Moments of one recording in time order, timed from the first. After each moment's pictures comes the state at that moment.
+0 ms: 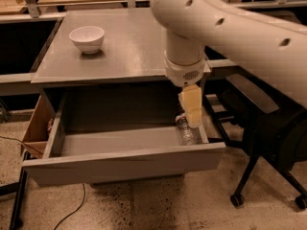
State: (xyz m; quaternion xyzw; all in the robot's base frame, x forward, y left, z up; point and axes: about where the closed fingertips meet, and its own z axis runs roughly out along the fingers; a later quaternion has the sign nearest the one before) arm 0.545 -0.088 0.856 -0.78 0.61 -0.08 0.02
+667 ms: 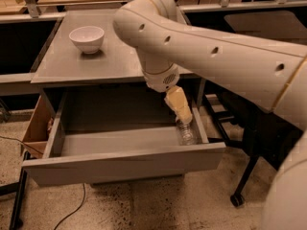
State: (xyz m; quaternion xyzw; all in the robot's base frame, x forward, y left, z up) arm 0.574 -0.058 0.817 -0.85 0.51 -0.11 -0.07
